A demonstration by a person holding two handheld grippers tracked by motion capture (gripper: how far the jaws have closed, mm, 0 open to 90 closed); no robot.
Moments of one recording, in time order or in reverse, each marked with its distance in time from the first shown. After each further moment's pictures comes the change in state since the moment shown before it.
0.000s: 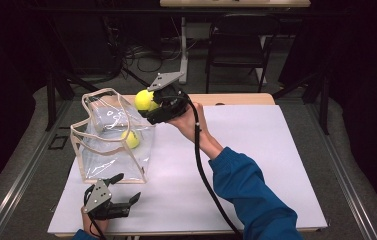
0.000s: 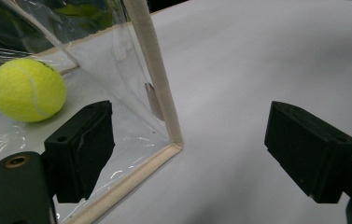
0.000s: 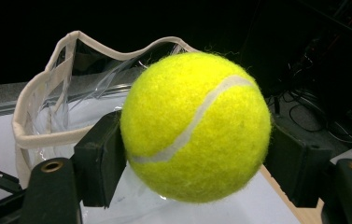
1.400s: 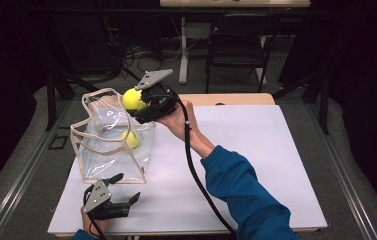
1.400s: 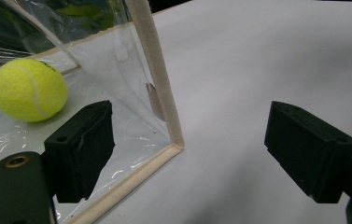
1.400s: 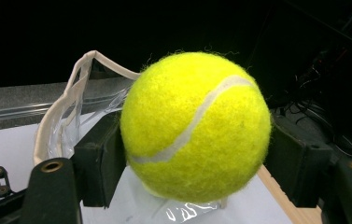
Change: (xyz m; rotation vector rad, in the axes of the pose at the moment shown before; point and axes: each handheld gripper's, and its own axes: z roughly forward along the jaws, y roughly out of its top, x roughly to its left) left arm 0.000 0.000 0.000 -0.003 0.000 0.002; right arm 0.014 0.019 0.012 -0.022 0.026 -0.024
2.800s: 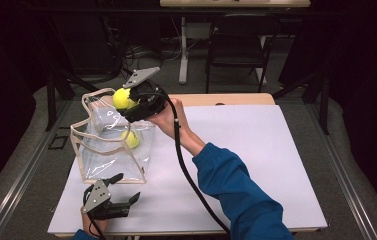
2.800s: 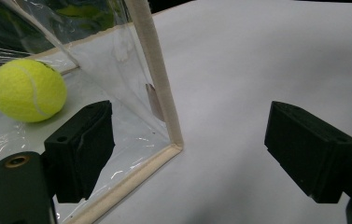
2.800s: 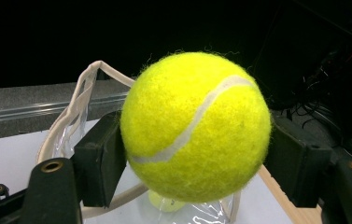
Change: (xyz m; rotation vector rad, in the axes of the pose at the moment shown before) left arm 0.000 0.000 -0.001 -0.005 -0.002 -0.007; right arm 0.007 0.014 0.020 0.011 0.020 -0.005
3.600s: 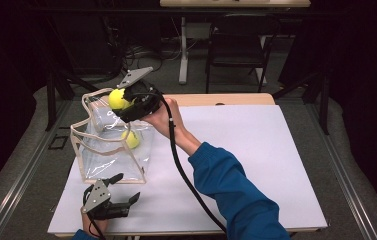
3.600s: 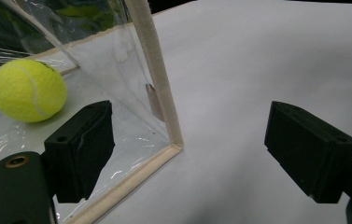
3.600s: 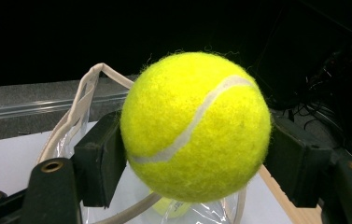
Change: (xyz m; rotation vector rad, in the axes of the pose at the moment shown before) left arm 0.000 0.000 0.000 0.002 -0.002 0.007; right arm 0.004 0.005 0.011 0.012 0.007 -0.007
